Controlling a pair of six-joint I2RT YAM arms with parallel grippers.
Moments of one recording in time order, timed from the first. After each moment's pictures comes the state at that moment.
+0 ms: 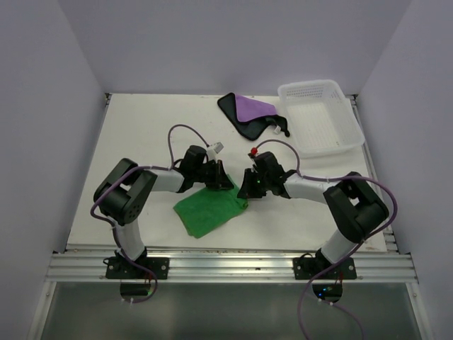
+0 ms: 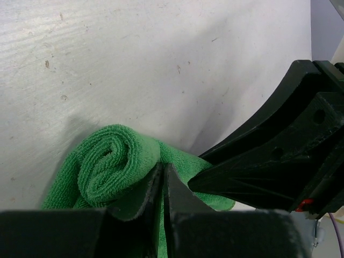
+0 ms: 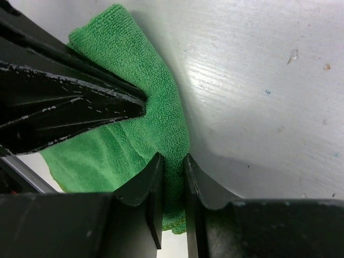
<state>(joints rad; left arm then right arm) -0.54 1.84 0.82 0.33 0.54 -0.60 0.62 1.65 0.80 -0.05 -0.25 0.64</state>
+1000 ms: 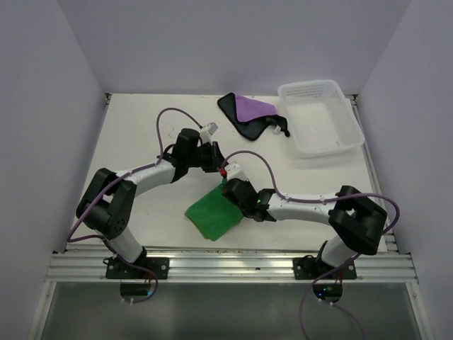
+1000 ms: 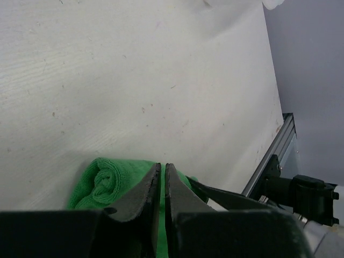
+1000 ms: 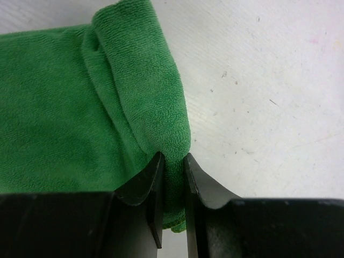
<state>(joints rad) -0.49 1.66 0.95 0.13 0.52 -0.62 1.03 1.57 0.85 -0.22 0.58 0.29</state>
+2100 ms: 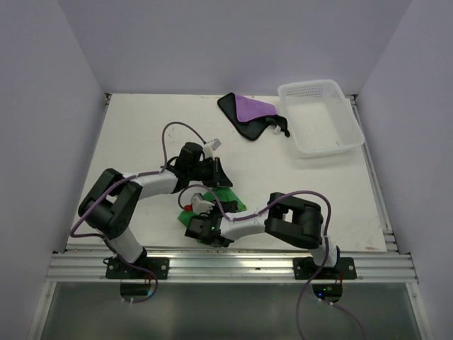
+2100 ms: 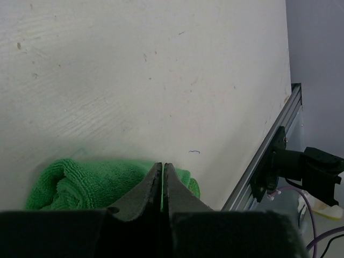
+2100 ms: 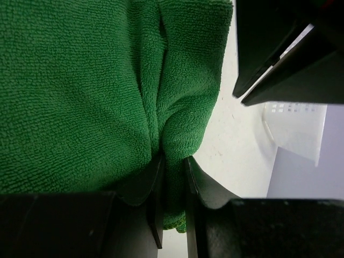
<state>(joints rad) -0.53 1.67 0.82 0.19 0.55 -0.63 1.35 2.05 1.16 -0.44 1.11 0.19</state>
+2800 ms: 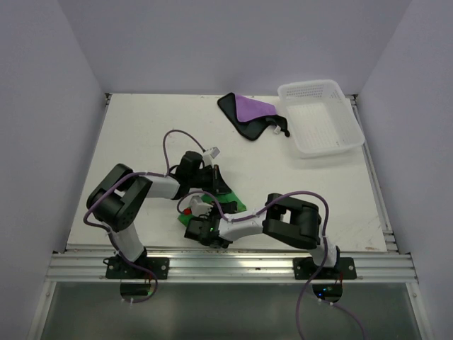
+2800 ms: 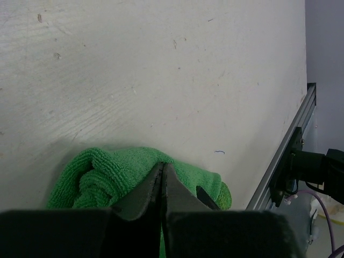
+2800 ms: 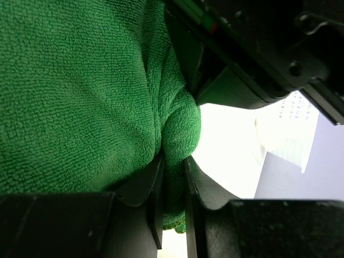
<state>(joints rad) -0.55 1.76 0.72 0.36 0.54 -0.63 1.36 2.07 1.18 -0.47 1.10 0.14</state>
